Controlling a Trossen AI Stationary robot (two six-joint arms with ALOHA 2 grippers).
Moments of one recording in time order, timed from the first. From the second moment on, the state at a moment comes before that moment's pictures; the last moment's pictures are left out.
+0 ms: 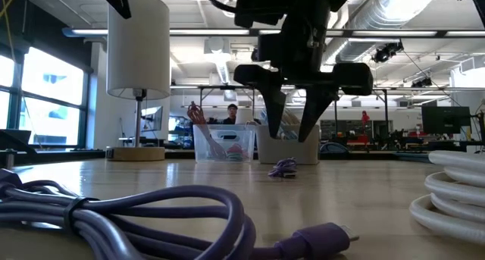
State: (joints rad) left arm -0.41 1.33 1.37 -1.23 -0.40 -0.50; right arm 0.07 1.95 1.43 -0.81 0.04 -0.89
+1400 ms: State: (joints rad) left arm -0.41 1.33 1.37 -1.09 -0.56 -0.49; right arm 0.04 1.92 1.42 -0.78 0.12 -0.63
